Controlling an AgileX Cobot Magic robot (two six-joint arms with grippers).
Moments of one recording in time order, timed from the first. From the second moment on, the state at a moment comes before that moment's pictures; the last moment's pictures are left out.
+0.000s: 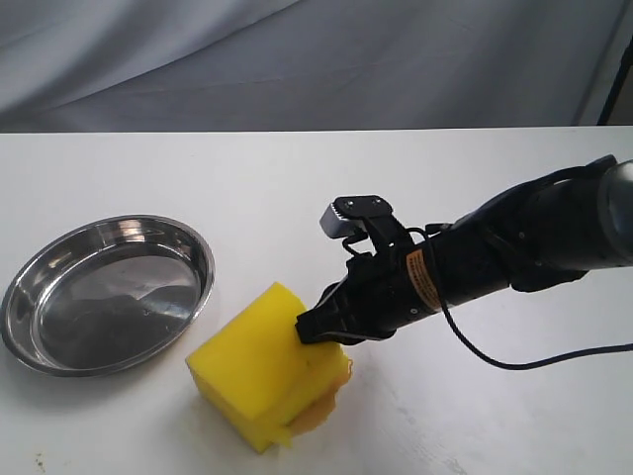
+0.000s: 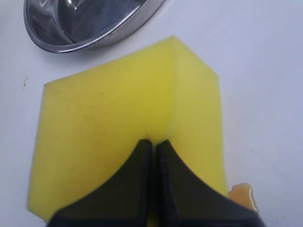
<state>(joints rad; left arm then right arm) -0.01 0.00 0.00 0.04 0.32 -0.04 0.50 1.87 -0.91 -1.74 -0.61 1.84</state>
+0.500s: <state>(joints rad) -0.01 0.00 0.00 0.04 0.32 -0.04 0.50 1.90 -0.91 -1.74 -0.53 1.84</state>
